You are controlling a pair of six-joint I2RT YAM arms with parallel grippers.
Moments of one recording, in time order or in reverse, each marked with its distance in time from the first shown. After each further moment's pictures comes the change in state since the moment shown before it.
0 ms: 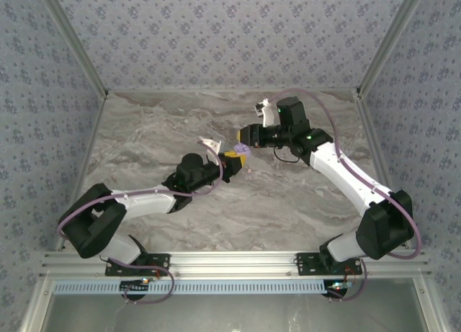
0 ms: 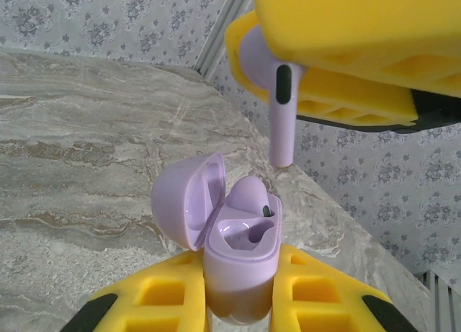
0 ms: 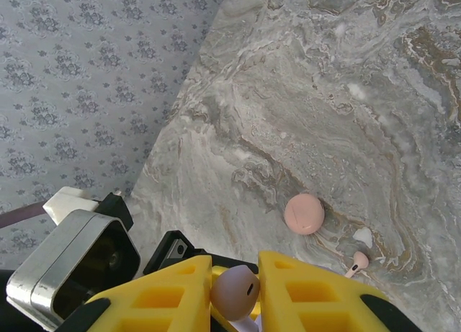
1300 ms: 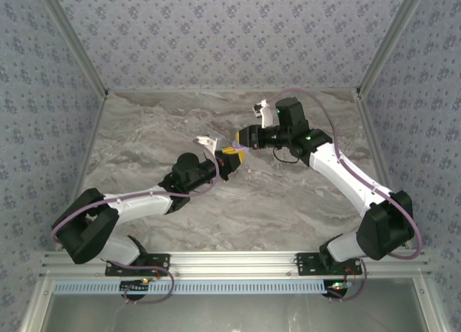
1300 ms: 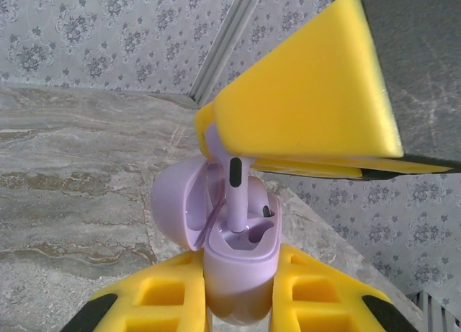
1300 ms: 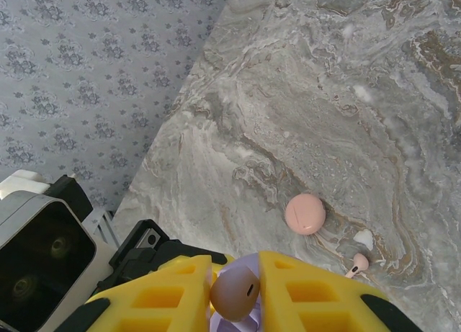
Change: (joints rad) left arm 0.000 -0.058 0.000 0.005 -0.020 0.000; right arm 0.011 -0.005 0.000 -0.003 0.000 -0.034
